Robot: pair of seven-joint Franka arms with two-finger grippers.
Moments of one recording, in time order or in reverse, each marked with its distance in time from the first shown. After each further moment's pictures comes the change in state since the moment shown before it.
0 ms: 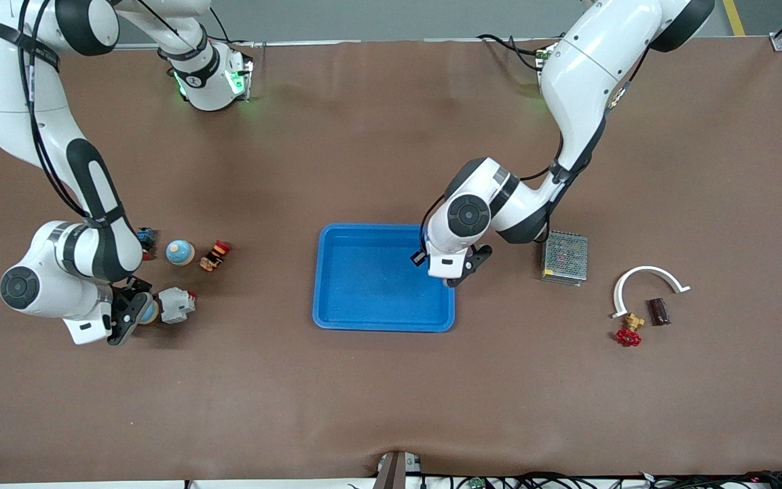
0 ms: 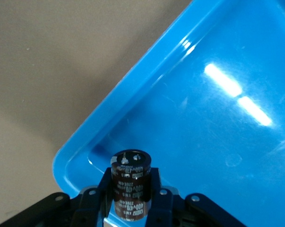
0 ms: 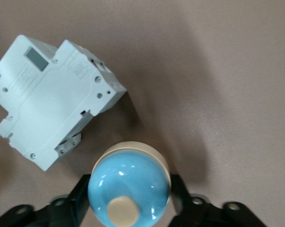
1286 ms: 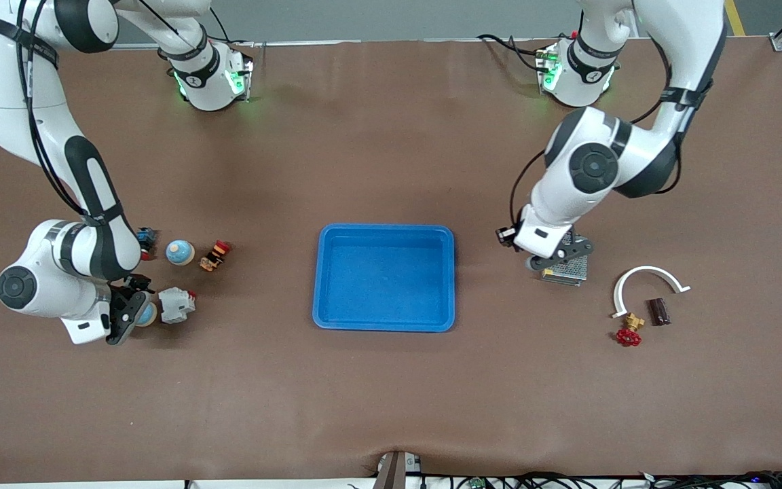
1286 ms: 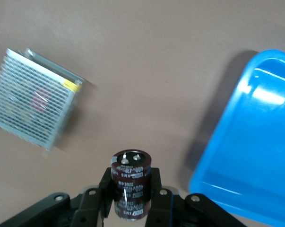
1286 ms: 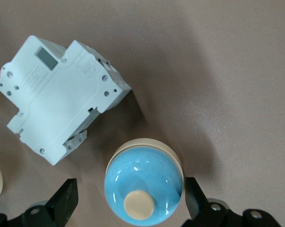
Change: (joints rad) left arm 0.228 -0.430 -0.014 -0.325 0.000 -0.053 0.514; right arm 0.001 -0.010 0.000 -0.005 -0.006 -0.021 0.000
